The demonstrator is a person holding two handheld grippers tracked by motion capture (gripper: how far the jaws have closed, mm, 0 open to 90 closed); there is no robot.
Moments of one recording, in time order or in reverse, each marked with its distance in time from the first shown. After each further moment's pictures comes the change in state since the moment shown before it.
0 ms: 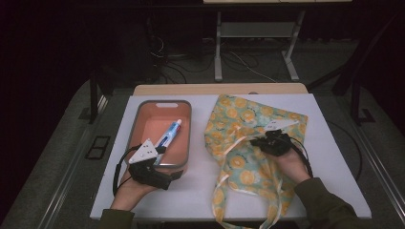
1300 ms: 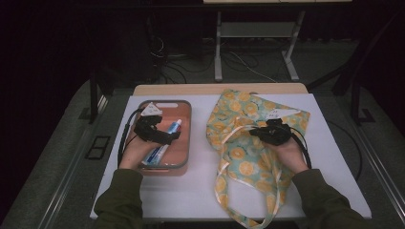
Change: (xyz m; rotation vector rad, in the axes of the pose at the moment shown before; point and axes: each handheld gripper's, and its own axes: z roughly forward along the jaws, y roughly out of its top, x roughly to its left) left arm 0.098 0.043 0.053 0.161 0.168 -0.089; right arm -0.011 0.021 0.008 -0.043 0.045 0.031
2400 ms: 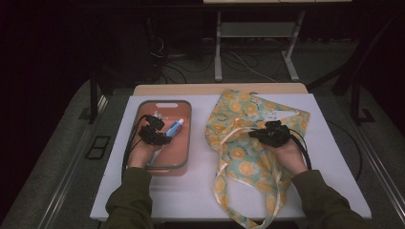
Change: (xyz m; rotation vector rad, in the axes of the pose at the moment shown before) left arm 0.008 -0.018 0.031 0.317 0.091 -0.097; right arm 0.004 -0.003 0.000 0.005 0.010 -0.019
